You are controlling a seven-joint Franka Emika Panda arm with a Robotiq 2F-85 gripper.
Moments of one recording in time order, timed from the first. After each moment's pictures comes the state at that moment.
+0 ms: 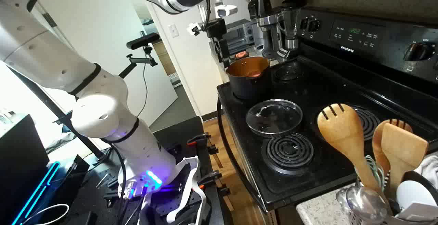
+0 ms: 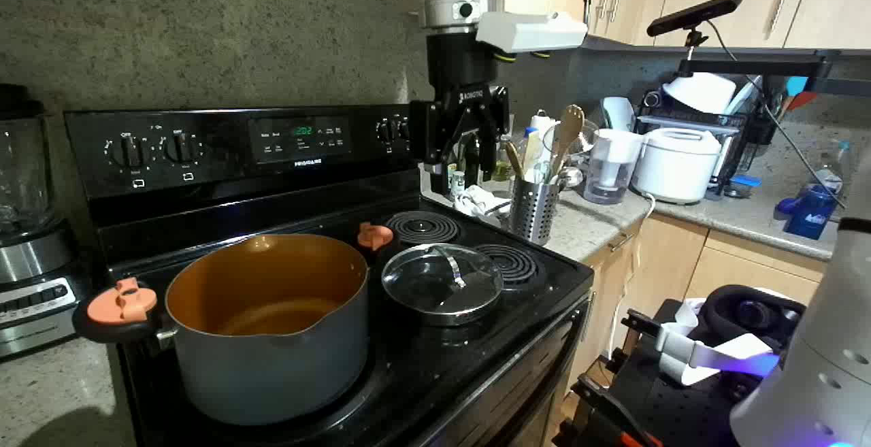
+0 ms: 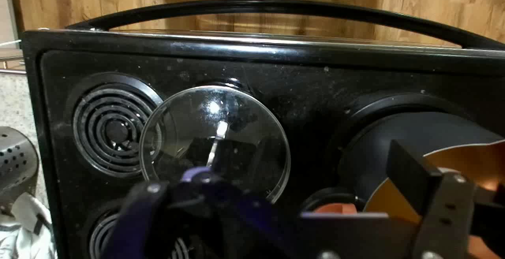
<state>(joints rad) 0.11 -0.29 0.31 -2.43 0.00 2.06 0.38</state>
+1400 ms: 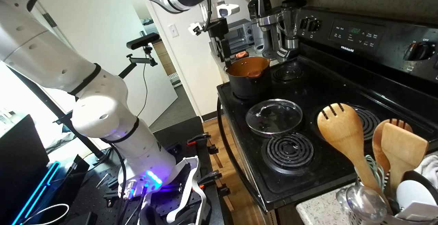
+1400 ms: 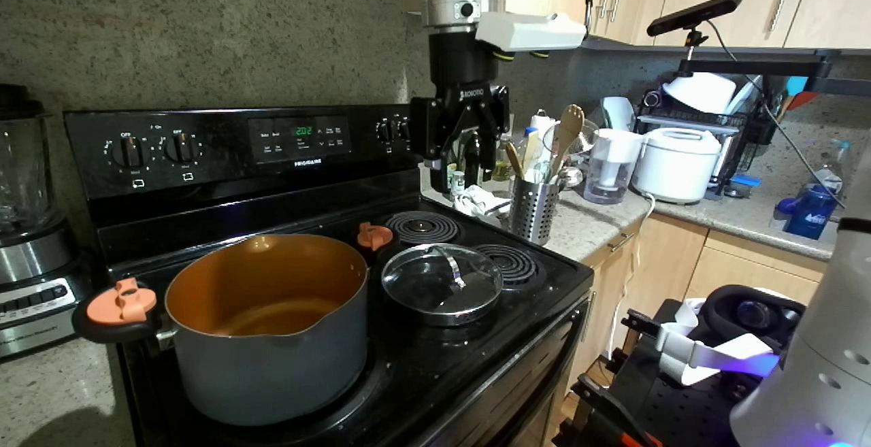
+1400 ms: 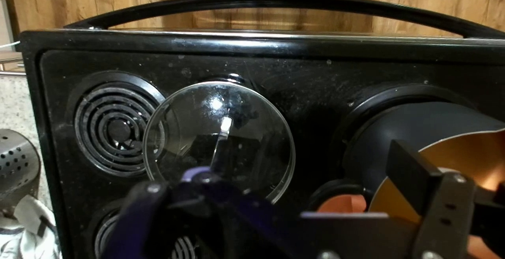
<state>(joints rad) 0.12 -0.29 0.27 -2.43 0.00 2.08 0.38</state>
